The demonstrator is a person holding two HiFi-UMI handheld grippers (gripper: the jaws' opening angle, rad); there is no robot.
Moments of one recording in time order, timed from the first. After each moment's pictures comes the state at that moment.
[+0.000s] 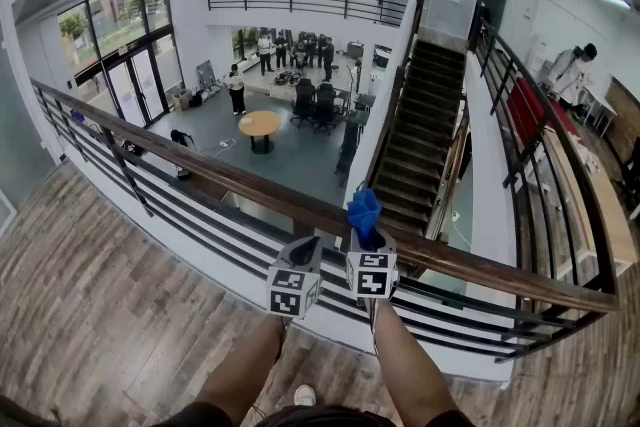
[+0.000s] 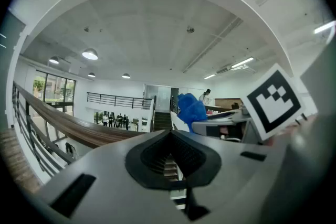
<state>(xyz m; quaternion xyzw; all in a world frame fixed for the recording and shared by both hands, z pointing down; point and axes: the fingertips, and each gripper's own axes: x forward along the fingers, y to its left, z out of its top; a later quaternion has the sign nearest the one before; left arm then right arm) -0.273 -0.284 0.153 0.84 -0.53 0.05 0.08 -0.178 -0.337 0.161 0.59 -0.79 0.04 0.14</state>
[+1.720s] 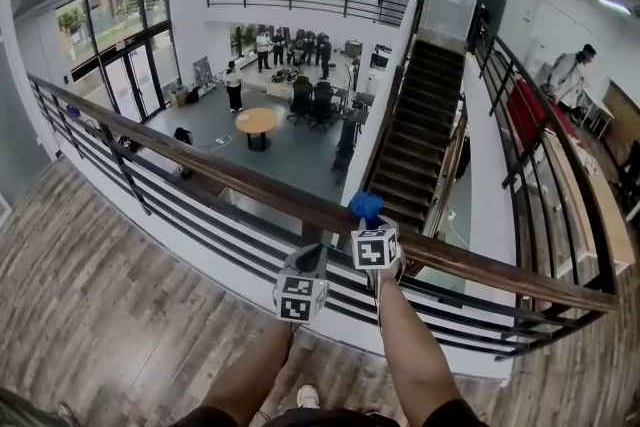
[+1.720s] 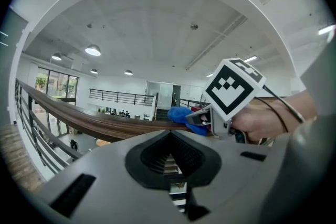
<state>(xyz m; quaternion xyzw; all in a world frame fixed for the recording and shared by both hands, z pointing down) -0.301 -0.277 0.200 0.84 -0.53 0.07 0.10 -0.192 -0.374 0.200 0.61 -0.75 0.06 0.27</state>
